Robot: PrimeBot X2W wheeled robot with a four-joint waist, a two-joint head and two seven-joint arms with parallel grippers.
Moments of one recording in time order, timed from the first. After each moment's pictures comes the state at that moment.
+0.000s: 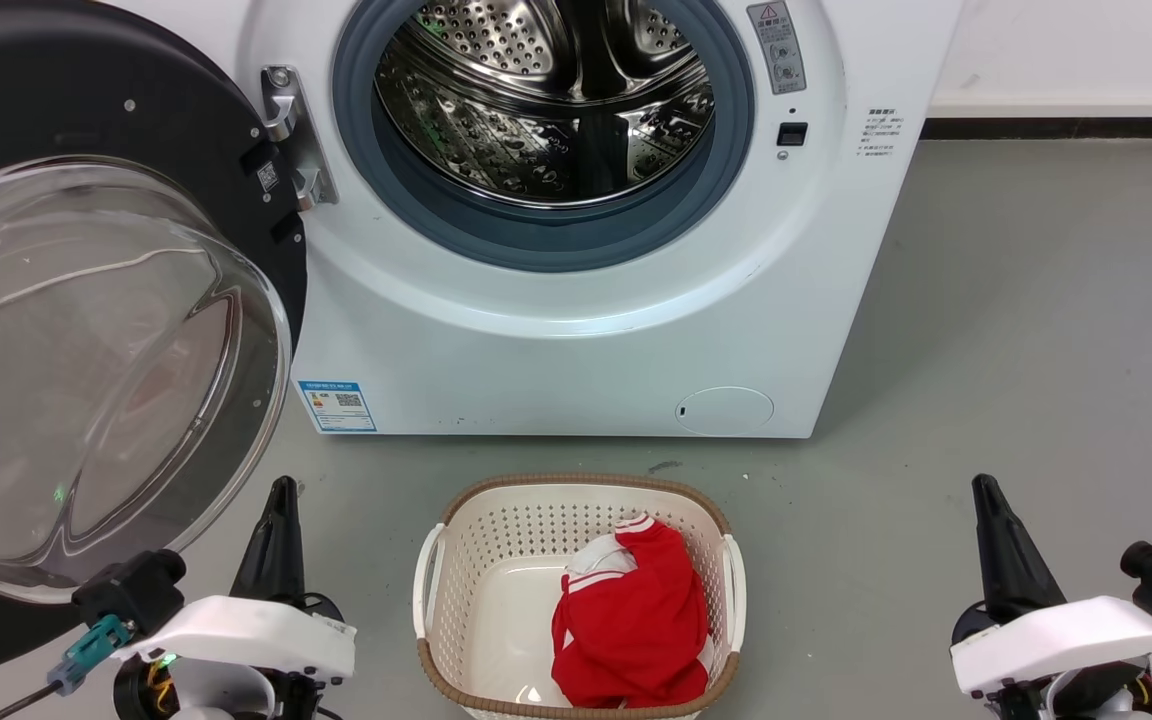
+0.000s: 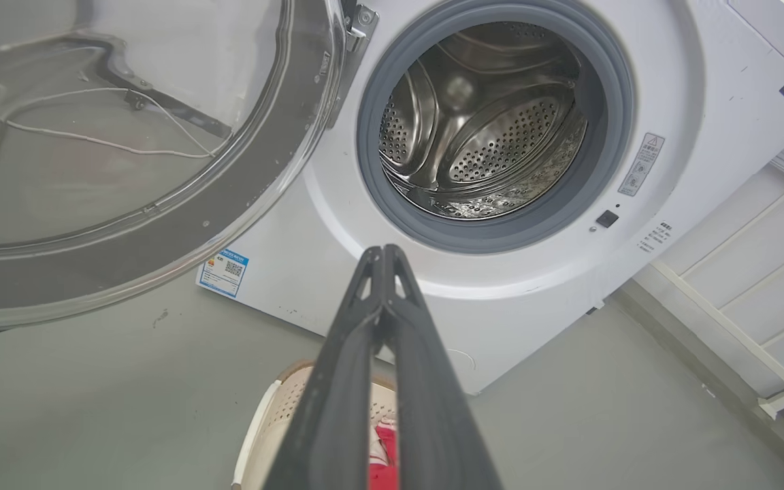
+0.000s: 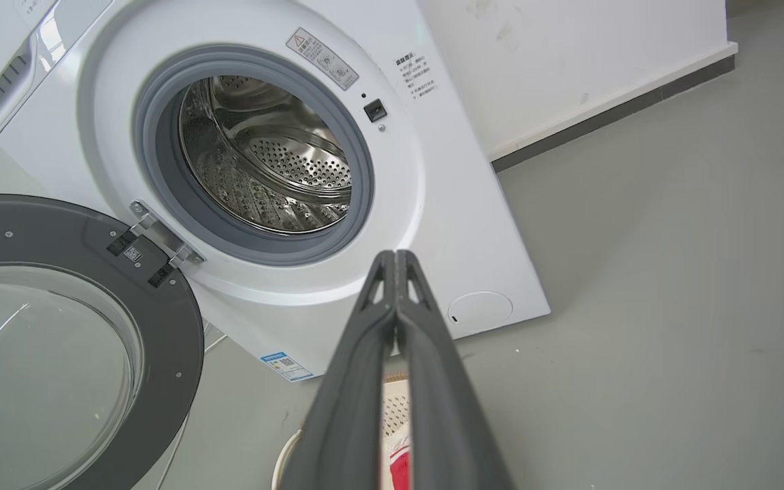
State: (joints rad) left arm -0.08 0.09 0.02 0.22 -0.58 -0.07 -0.15; right arm -0.02 -0.05 -0.03 0.15 0.54 0.13 -0.10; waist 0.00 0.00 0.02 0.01
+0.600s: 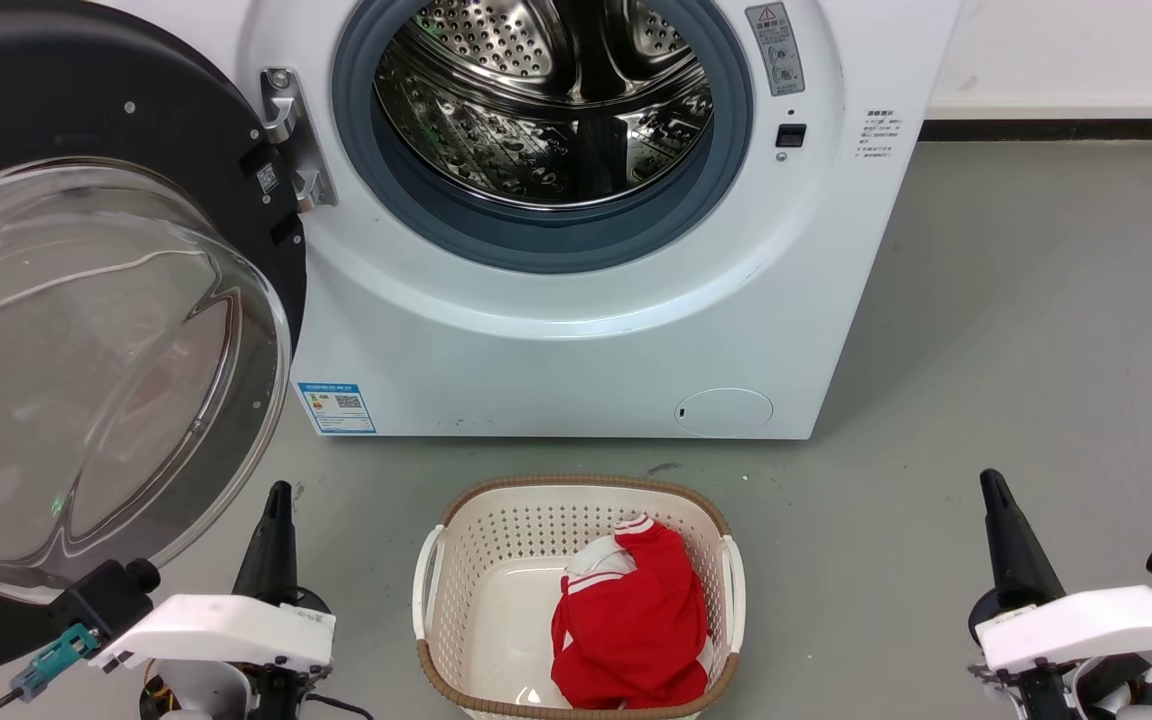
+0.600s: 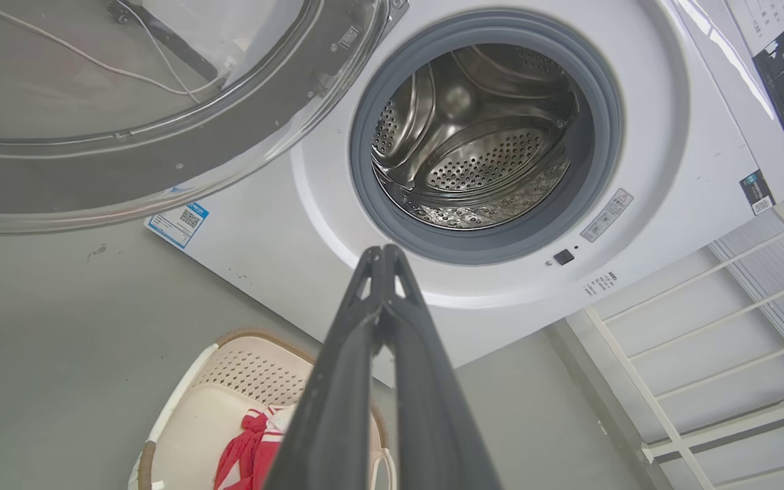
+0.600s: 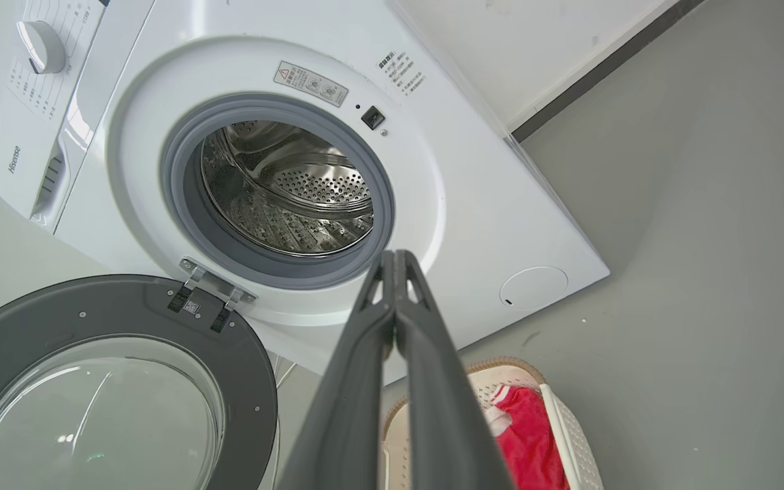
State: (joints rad) left arm -0.08 0.08 0.04 0.22 -0.84 -0.08 -0.08; right arm -0.04 -0.05 -0.05 0.17 0.82 0.13 -0.05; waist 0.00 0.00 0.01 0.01
